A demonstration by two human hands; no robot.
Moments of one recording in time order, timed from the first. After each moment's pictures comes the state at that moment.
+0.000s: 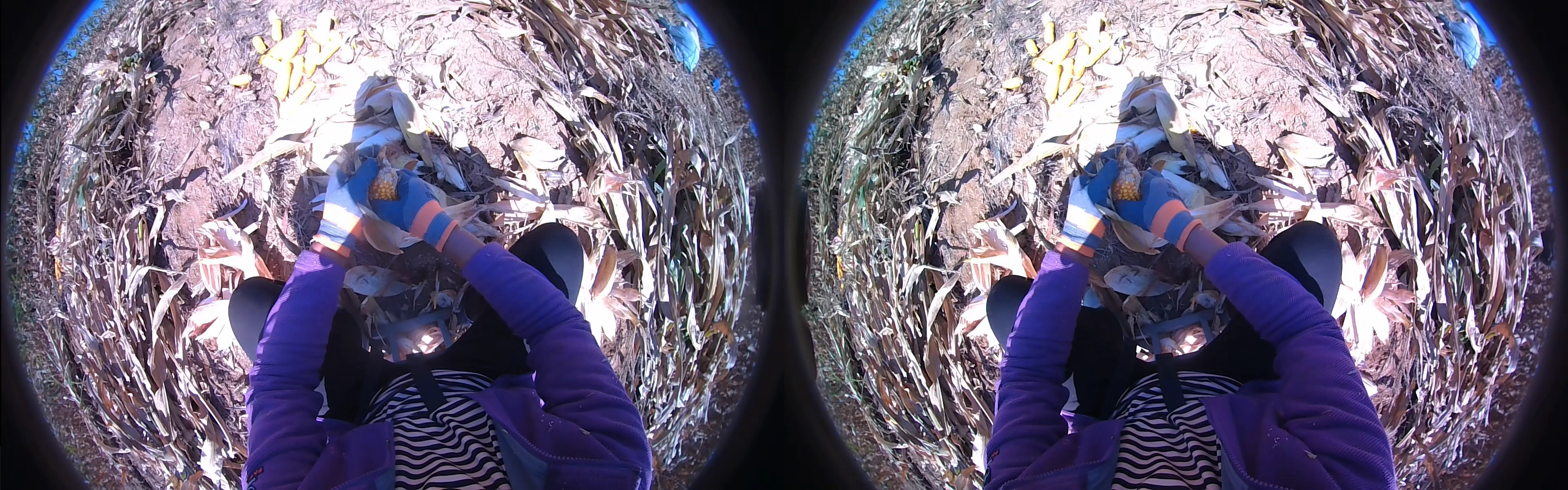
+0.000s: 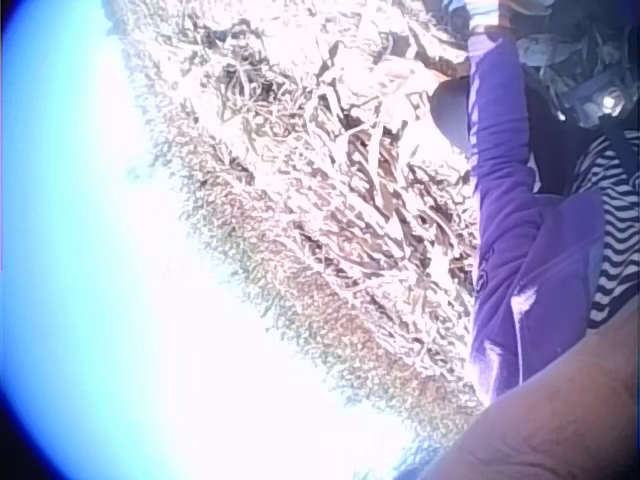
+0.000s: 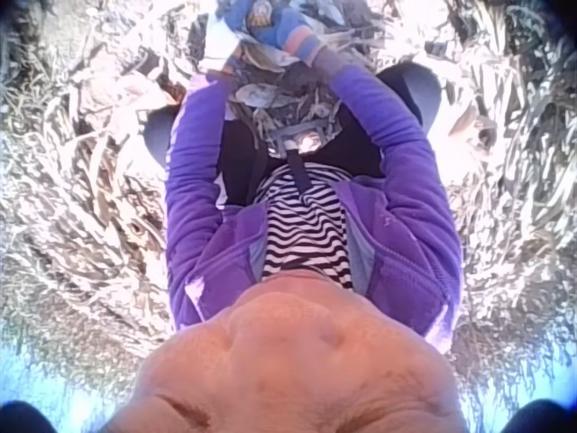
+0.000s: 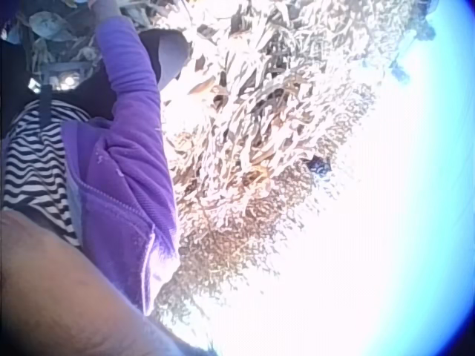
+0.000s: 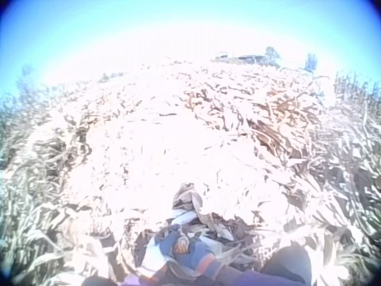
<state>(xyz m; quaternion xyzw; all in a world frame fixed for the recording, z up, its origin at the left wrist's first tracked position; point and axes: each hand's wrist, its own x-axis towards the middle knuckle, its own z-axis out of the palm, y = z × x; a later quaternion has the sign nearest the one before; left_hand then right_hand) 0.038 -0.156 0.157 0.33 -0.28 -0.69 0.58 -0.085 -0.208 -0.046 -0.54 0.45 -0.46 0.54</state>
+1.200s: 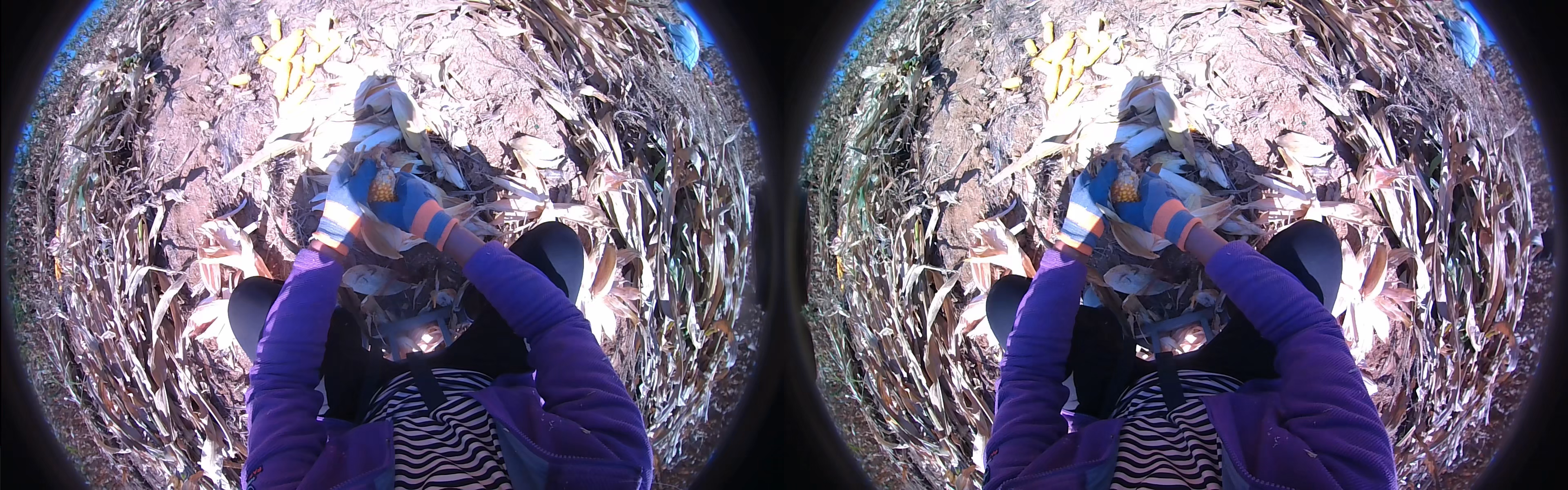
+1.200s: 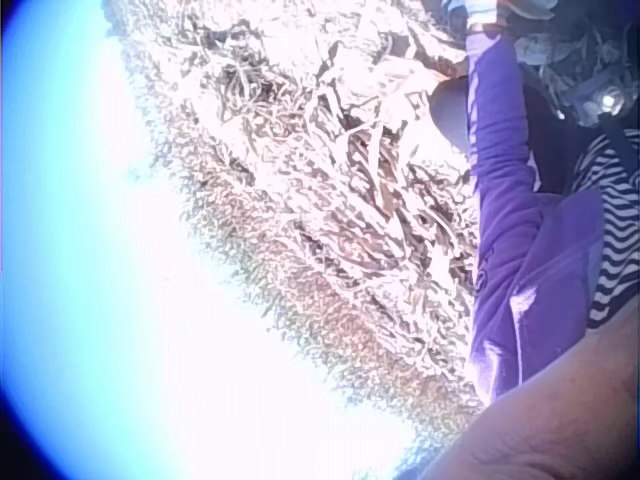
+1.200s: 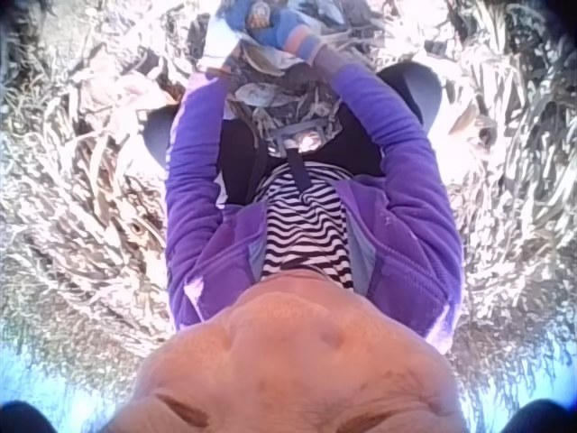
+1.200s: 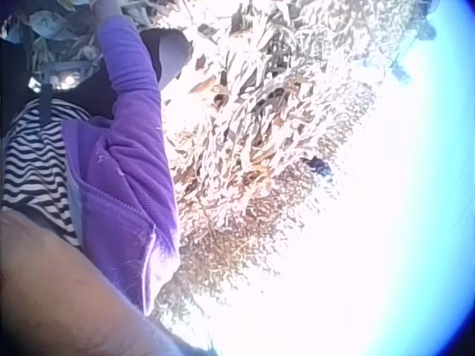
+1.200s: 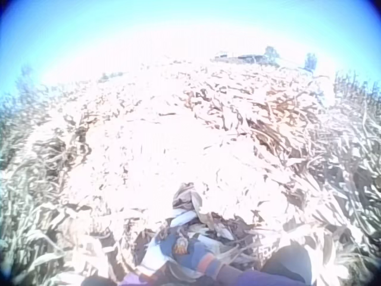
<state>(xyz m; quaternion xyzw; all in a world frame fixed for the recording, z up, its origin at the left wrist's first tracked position) 0.047 -0.148 0.167 0.44 -0.37 -0.64 0.51 -0.078 -0.183 0.006 -0.63 0.49 -0.35 0.49</state>
